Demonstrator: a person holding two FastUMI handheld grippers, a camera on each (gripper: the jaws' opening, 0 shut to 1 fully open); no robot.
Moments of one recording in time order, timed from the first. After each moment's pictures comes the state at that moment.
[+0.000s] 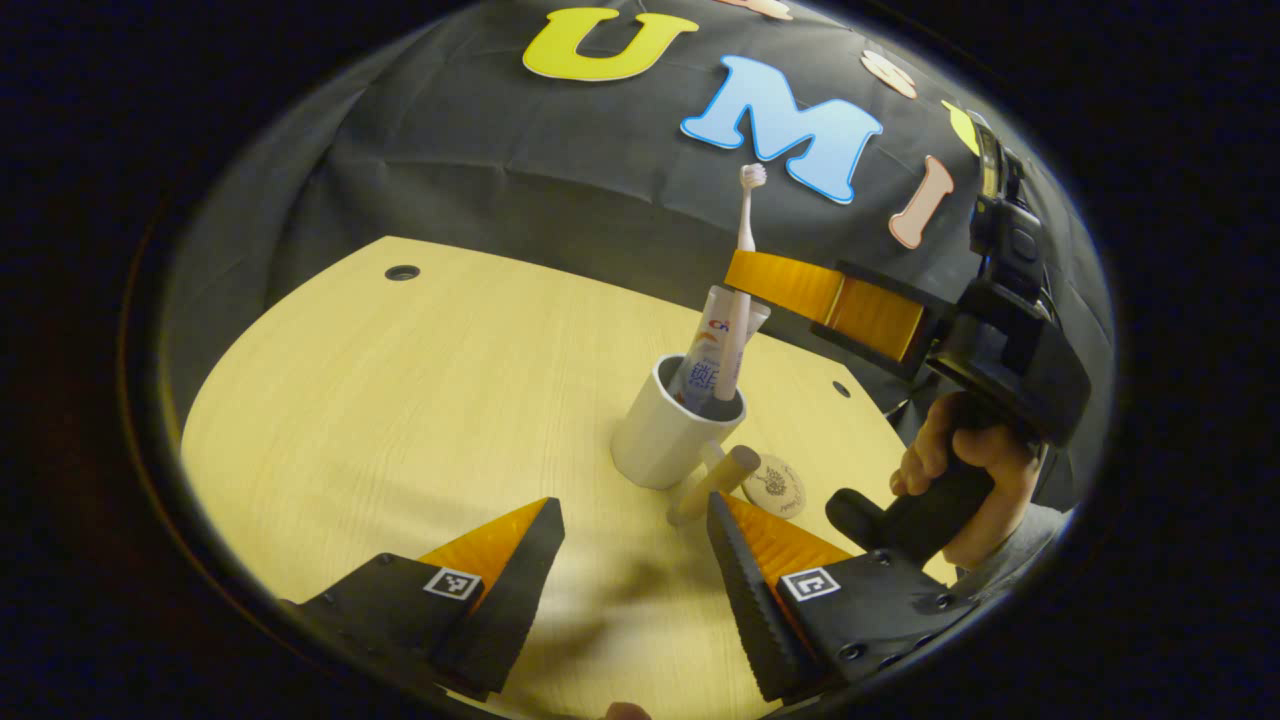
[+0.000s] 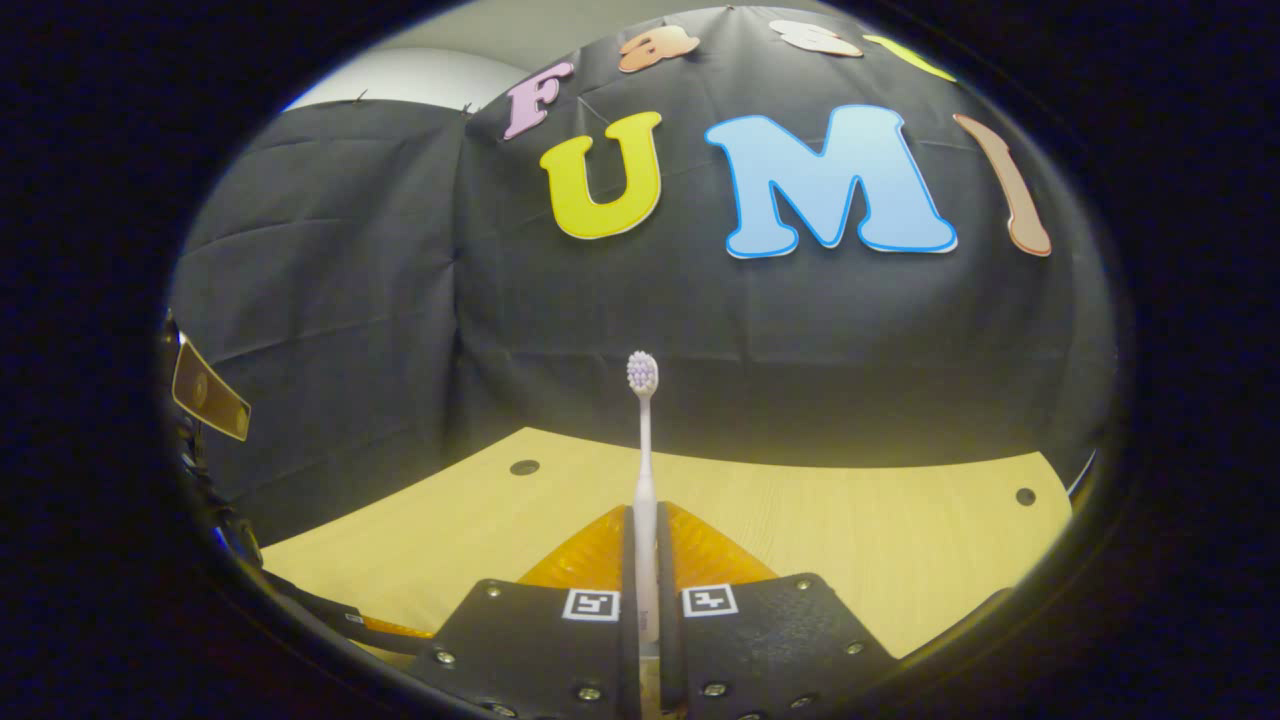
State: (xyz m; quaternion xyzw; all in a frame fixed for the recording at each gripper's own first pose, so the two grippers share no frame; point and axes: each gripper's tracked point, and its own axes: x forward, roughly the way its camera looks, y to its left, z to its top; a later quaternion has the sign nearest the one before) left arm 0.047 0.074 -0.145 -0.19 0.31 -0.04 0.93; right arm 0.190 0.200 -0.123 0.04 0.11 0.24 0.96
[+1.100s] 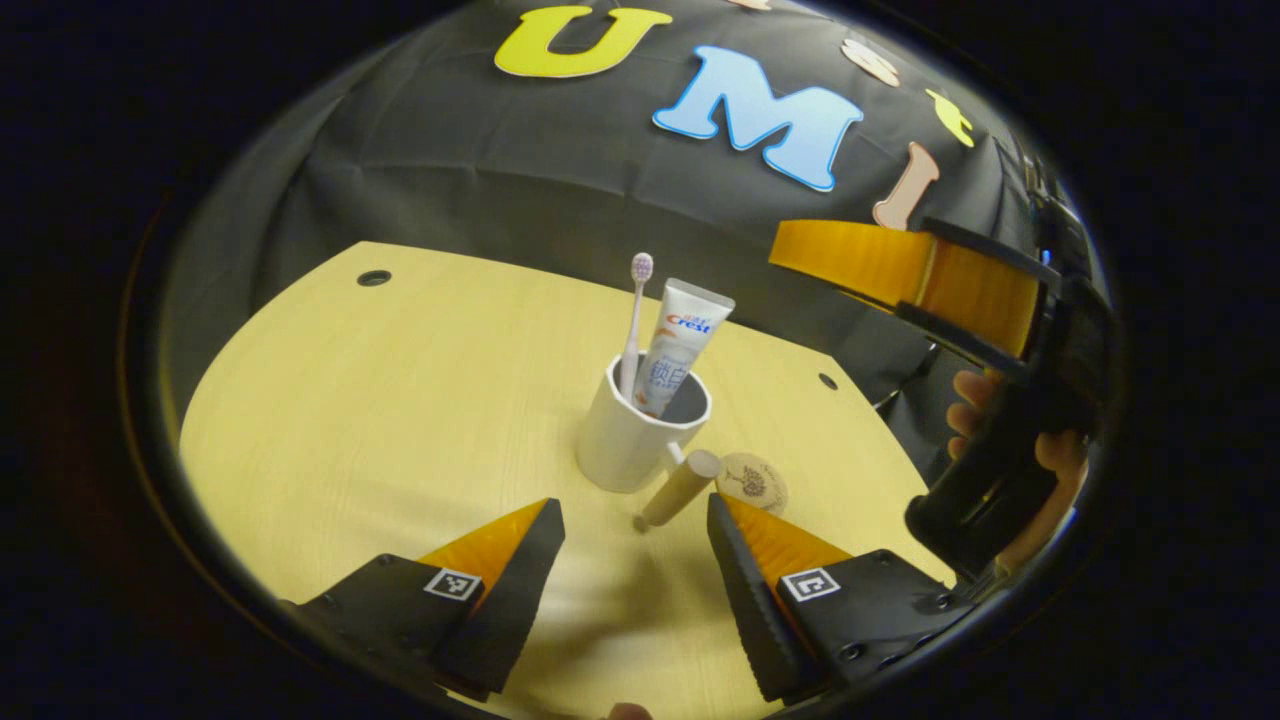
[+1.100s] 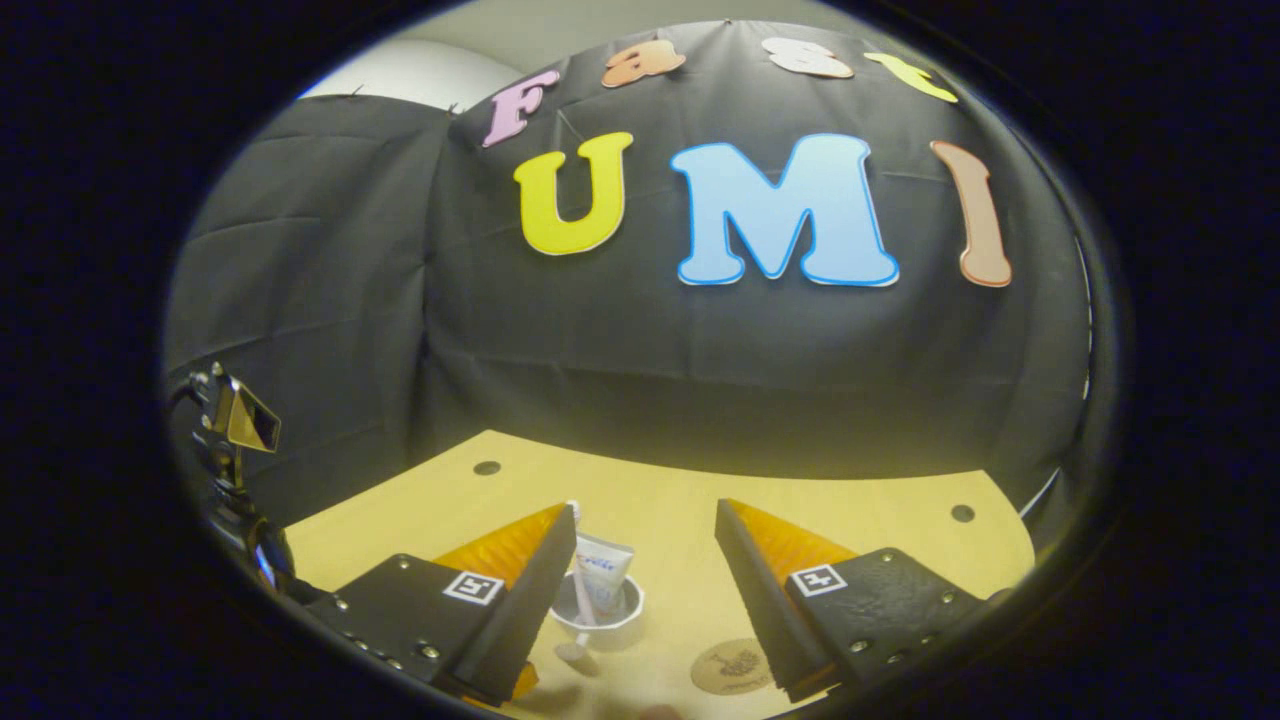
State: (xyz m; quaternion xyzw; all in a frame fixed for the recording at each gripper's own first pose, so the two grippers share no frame) left arm 0.052 0.065 -0.145 -0.17 0.32 -0.06 0.93; right arm 0.162 0.131 -0.089 0.03 0.11 0.17 0.98
